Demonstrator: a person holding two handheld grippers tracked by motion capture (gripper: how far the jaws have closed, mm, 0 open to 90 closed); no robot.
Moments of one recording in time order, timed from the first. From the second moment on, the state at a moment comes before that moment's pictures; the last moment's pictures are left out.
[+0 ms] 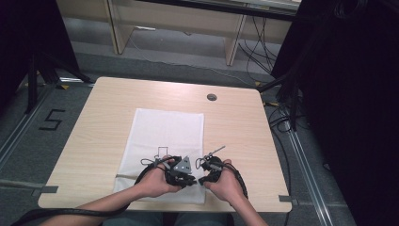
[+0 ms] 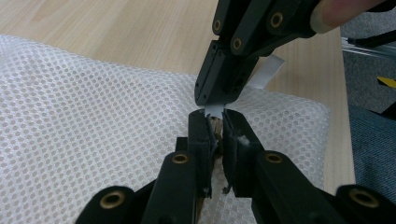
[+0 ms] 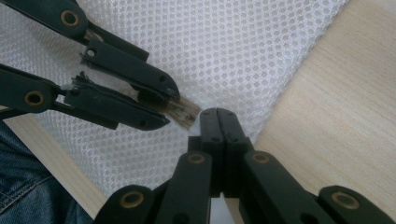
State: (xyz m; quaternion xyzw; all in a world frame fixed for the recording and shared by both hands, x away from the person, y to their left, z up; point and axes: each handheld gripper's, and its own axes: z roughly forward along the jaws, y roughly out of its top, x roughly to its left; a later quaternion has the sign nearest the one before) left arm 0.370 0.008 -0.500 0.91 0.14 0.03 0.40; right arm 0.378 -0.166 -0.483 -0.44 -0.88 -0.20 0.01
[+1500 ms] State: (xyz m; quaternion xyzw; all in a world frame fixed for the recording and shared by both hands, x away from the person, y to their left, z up) left arm 0.368 0.018 -0.496 0.91 0.13 0.03 0.40; right arm 0.376 -0.165 -0.482 -0.43 -0.88 -0.19 0.01
